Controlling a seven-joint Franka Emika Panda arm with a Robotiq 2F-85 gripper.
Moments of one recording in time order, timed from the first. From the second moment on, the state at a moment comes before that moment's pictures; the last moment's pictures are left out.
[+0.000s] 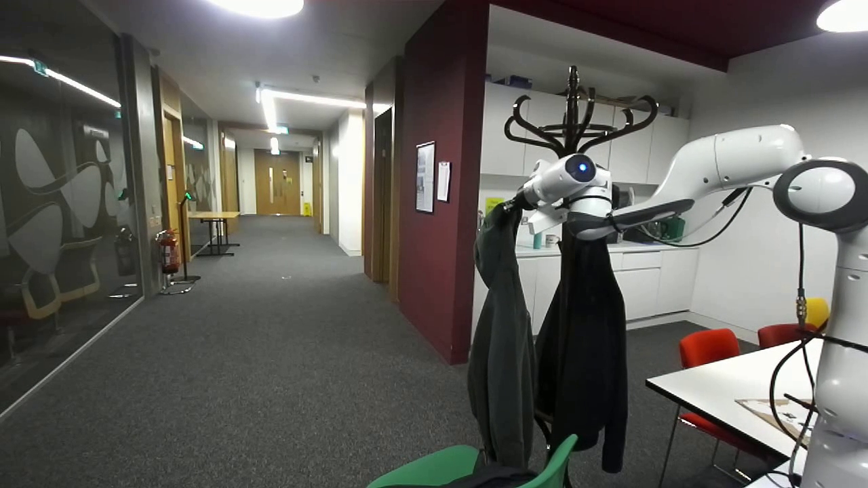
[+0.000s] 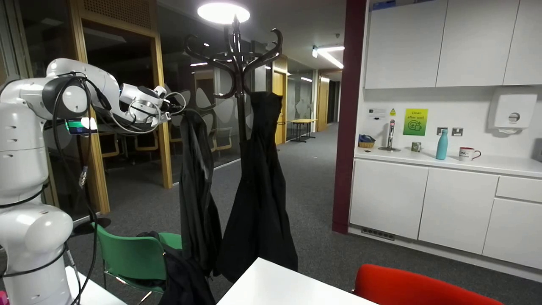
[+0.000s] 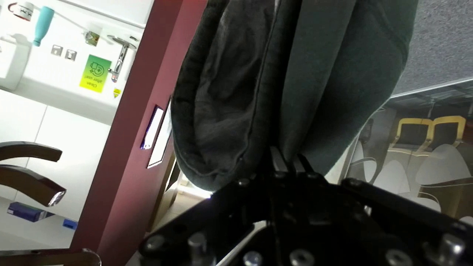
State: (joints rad) arm 0.14 0.06 0.17 -1.73 -1.25 2.73 1.01
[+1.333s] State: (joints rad) arm 0.22 0.06 0.34 -1.82 -0.79 2.76 0.73
